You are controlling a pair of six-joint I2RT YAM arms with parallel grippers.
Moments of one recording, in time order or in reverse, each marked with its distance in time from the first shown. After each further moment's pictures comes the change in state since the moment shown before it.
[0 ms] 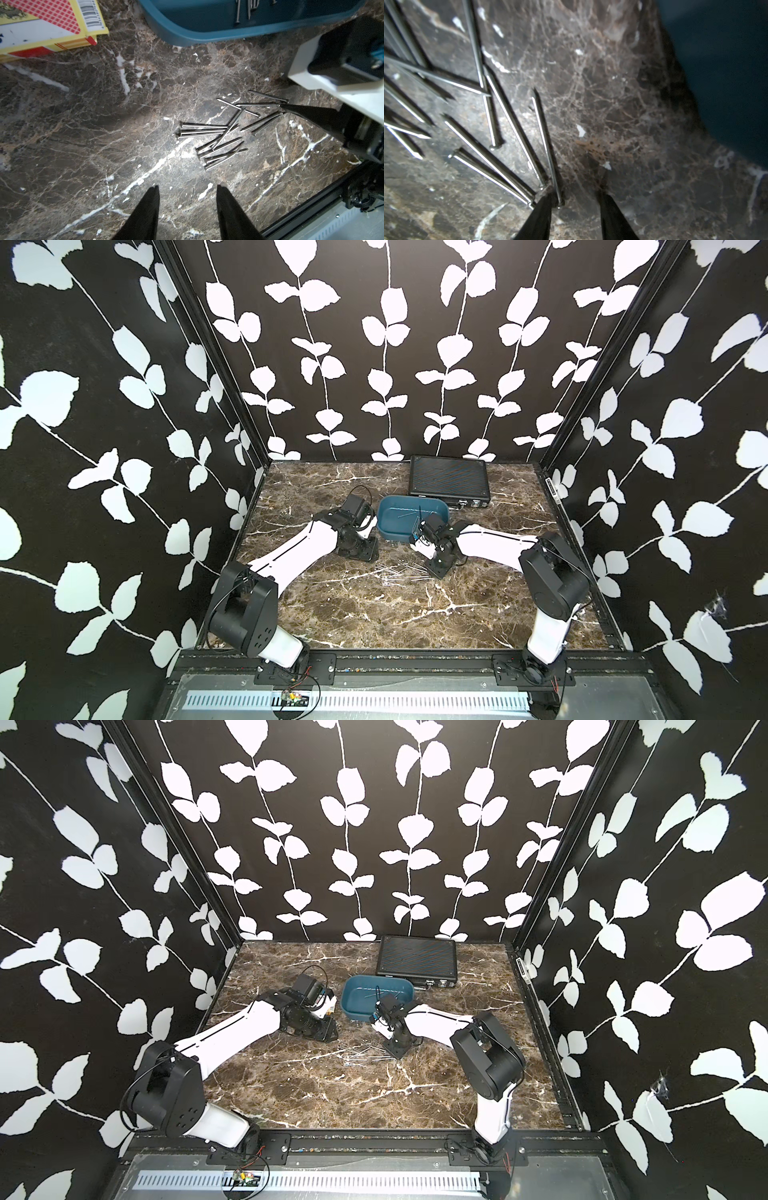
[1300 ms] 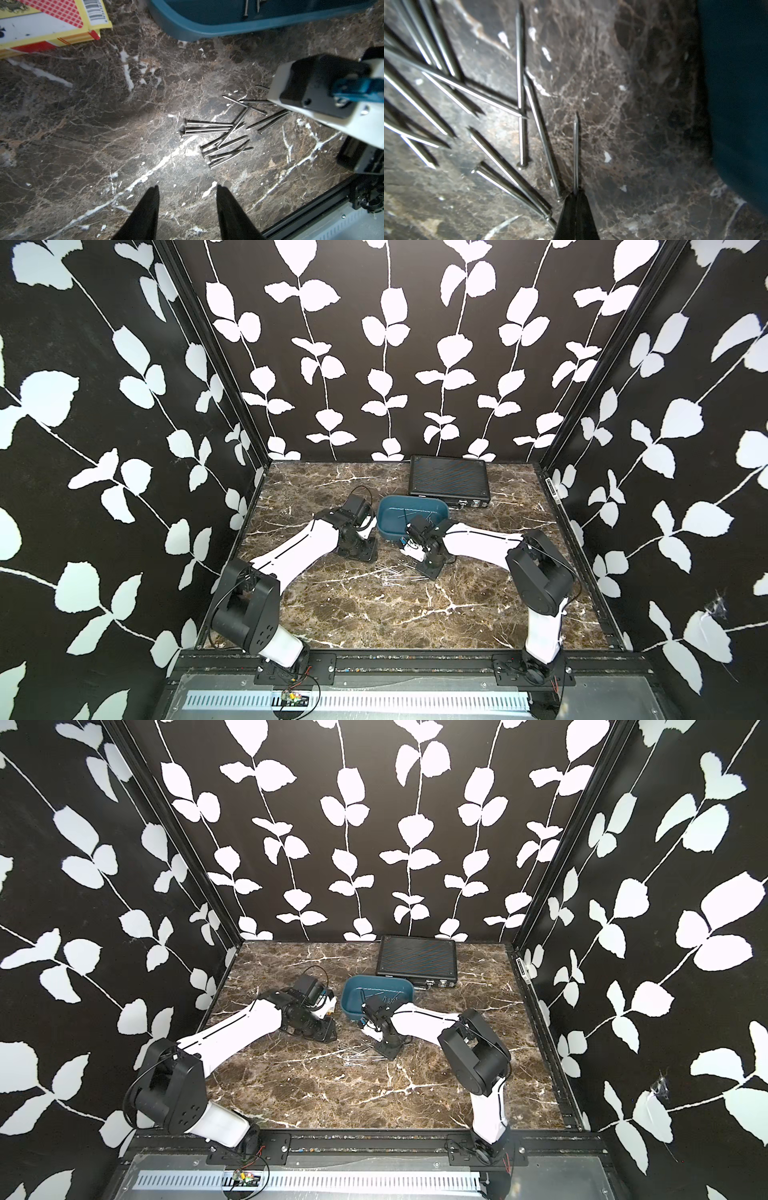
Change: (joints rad) left arm 0.000 0.017 0.012 -0.023 -0.015 0.004; right arm 0.062 0.077 0.110 -0.077 0.060 -0.078
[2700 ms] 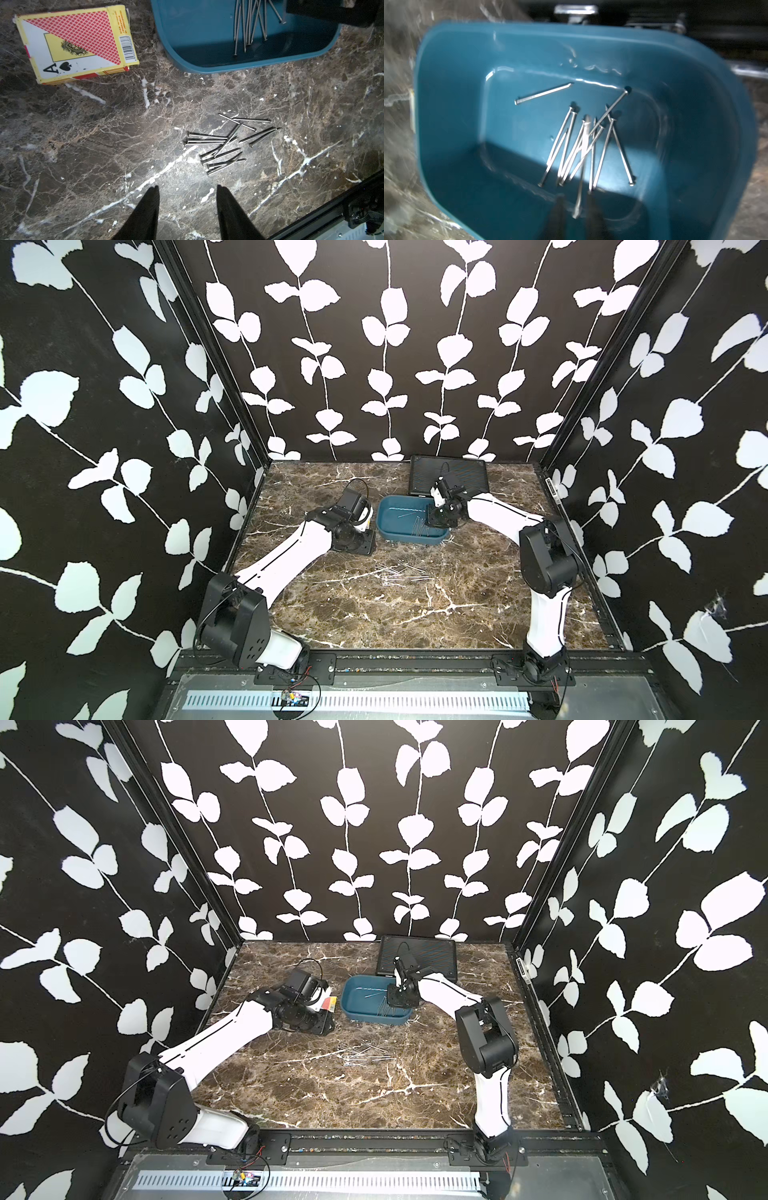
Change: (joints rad) left arm -0.003 -0.080 0.031 0.005 -0.060 -0.039; right arm -0.294 0.063 0.222 0.196 -0.230 0.686
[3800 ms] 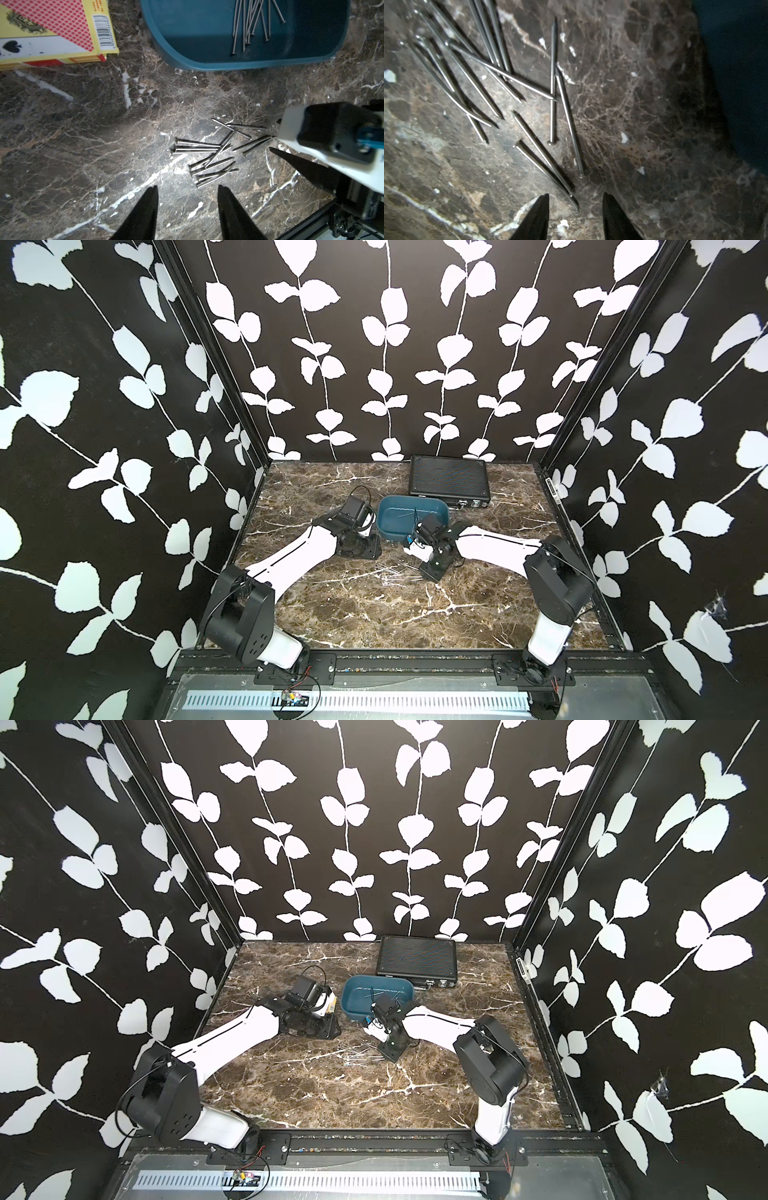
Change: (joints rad) left arm -0.016 0.011 -0.103 0.138 0.040 -0.100; right arm 0.283 -0.167 -0.322 -0.137 0.116 -0.669
